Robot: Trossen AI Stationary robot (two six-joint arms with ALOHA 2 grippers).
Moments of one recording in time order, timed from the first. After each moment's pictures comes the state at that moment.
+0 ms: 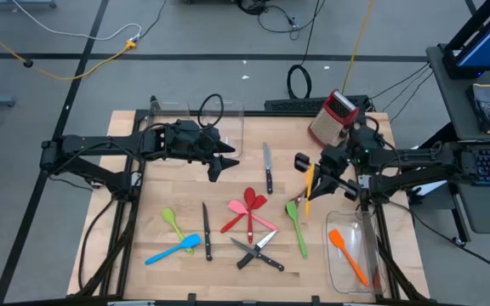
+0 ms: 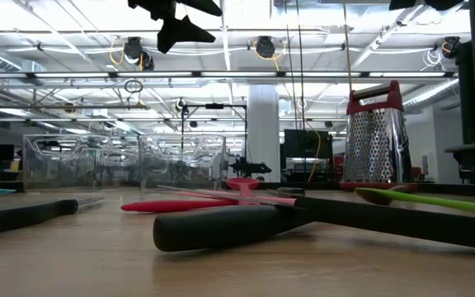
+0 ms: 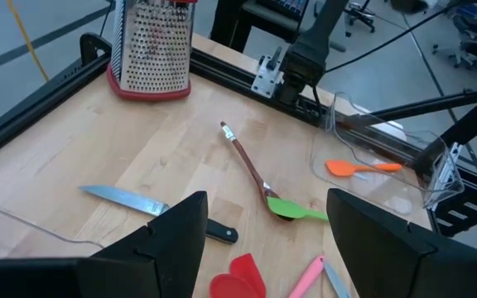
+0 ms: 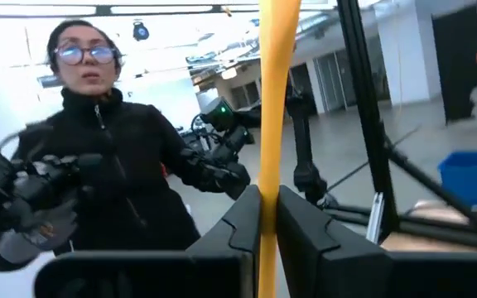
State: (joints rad) left arm 0.14 1.27 1.08 -0.23 0.05 -0.33; right arm -0.12 1.04 0.74 0.70 -0.98 0.56
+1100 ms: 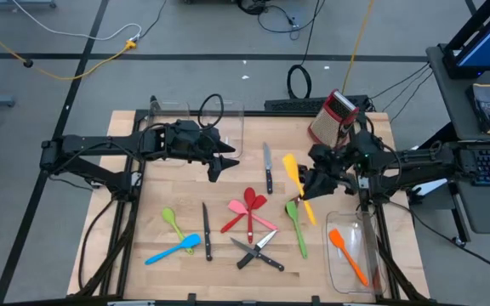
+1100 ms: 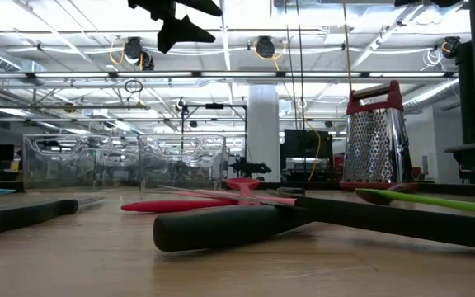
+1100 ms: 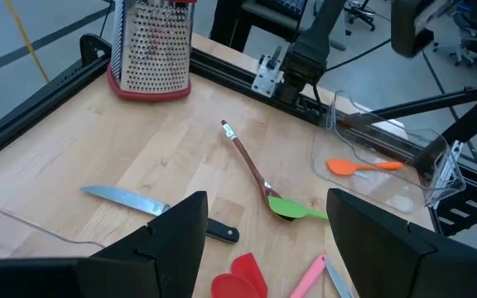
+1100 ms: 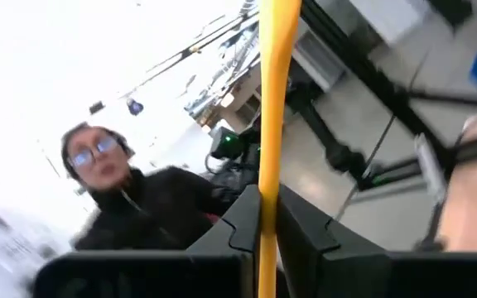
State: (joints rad) left arm 0.14 1.27 1.08 -0.23 0.05 -0.32; right arm -0.06 1.04 0.73 0.67 -0.83 1.08
